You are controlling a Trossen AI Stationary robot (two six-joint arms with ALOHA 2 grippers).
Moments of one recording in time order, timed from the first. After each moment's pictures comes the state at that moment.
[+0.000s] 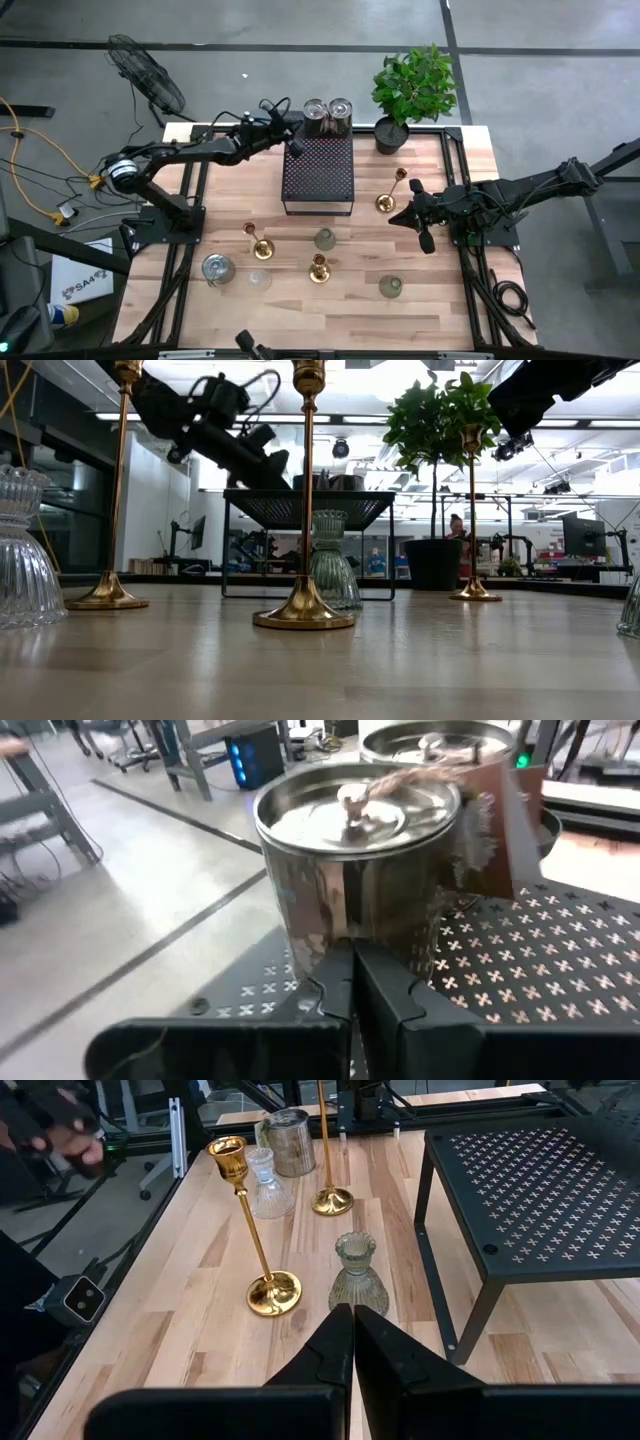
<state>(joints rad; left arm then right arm) 0.58 1.48 0.85 0.39 -0.15 0.09 0.24 0.72 0.57 -0.26 0.13 0.21</state>
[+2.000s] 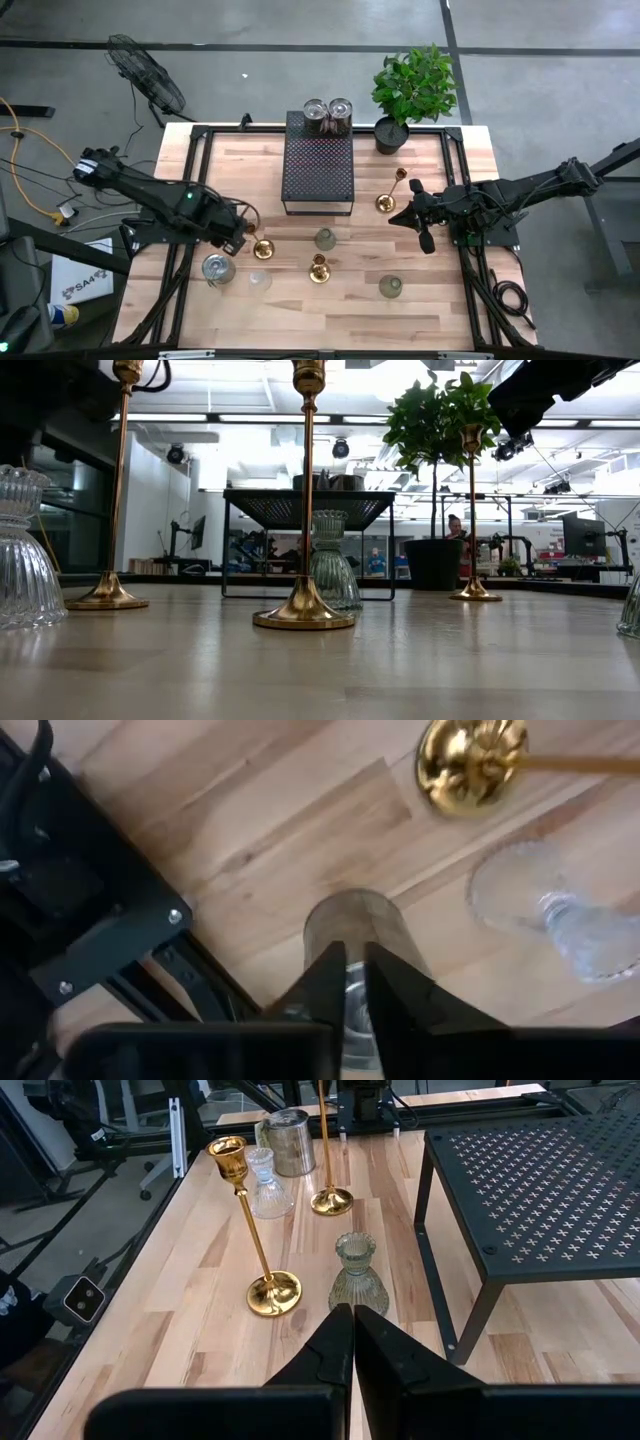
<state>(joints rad) -0.36 1.13 0.98 -1.32 0.08 -1.37 0.24 0.72 0.57 -0.26 0.13 0.21</state>
